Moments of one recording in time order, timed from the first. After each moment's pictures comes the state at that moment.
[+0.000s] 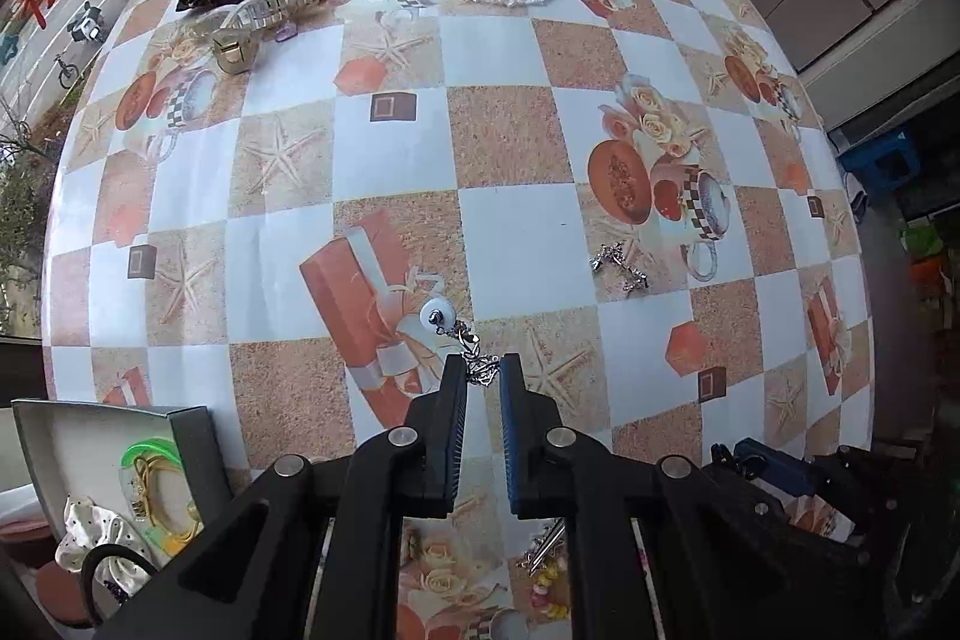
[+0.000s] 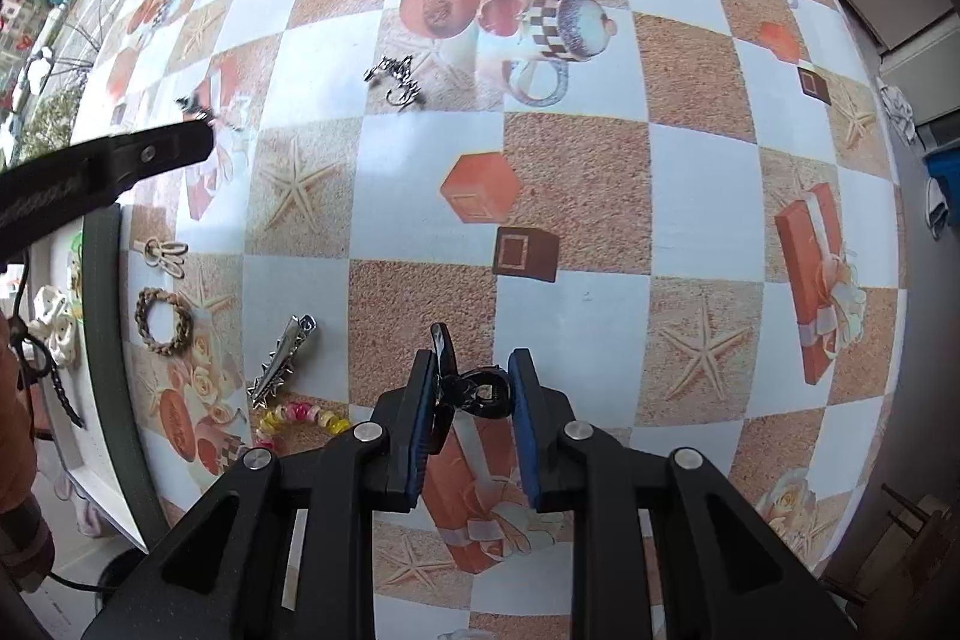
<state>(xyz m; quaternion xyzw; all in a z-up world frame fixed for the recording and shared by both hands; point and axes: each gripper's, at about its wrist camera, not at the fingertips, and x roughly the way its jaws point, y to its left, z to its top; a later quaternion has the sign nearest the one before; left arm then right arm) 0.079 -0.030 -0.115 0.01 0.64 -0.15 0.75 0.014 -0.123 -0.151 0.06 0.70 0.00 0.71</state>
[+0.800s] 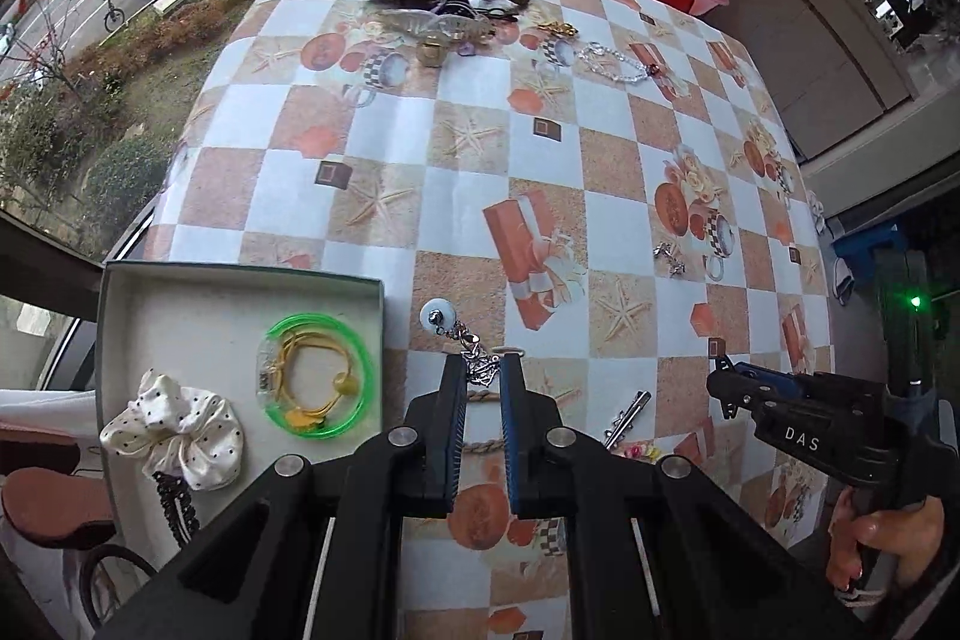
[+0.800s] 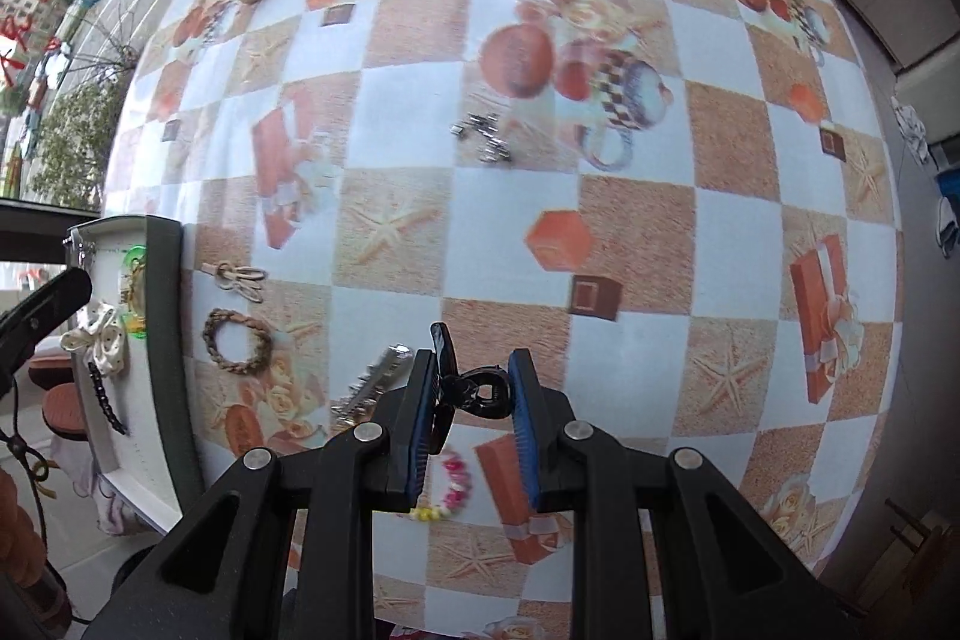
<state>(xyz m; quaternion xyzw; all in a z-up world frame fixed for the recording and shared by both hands) 0.021 0.102 -0.054 -0.07 0.61 -0.10 0.78 0.030 -0.150 -0.095 0.06 0.69 0.04 0.72</state>
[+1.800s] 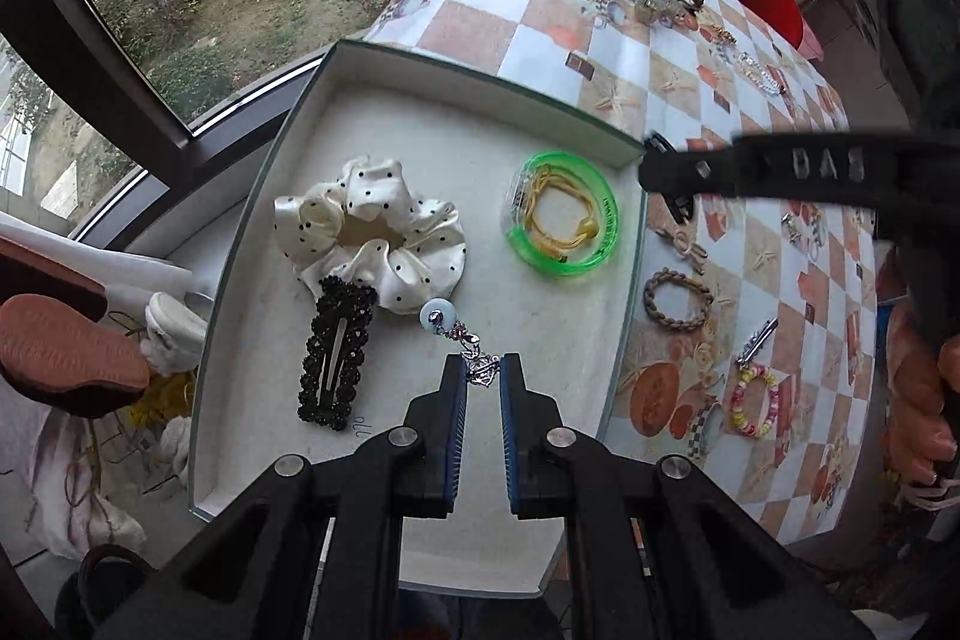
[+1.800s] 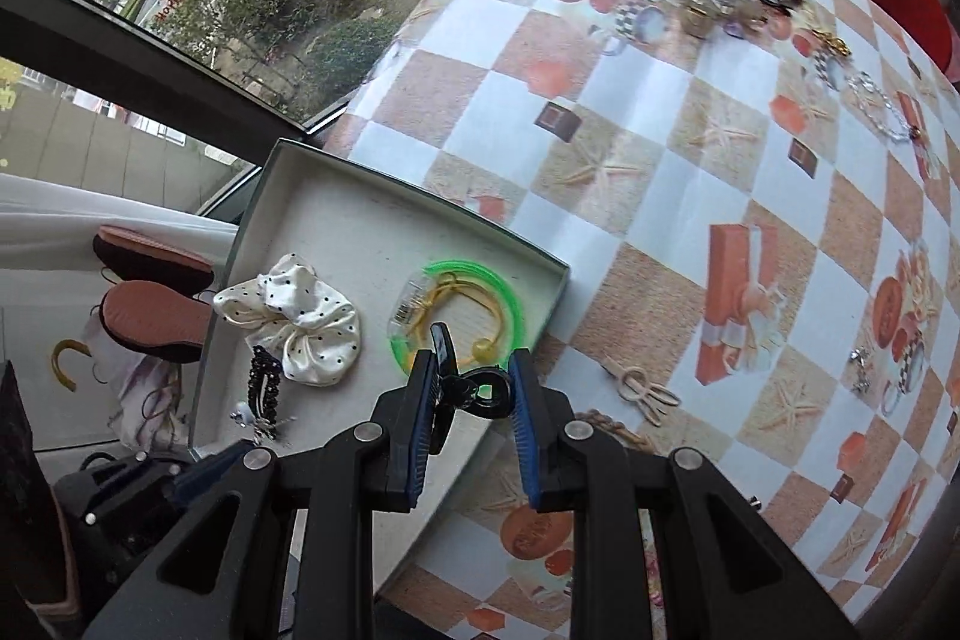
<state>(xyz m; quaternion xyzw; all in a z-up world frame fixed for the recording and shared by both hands) -0.075 0.230 -0.095 -0.14 0.63 0.00 0.76 0.048 0.092 -0.086 -0.05 0.68 0.23 0.70</state>
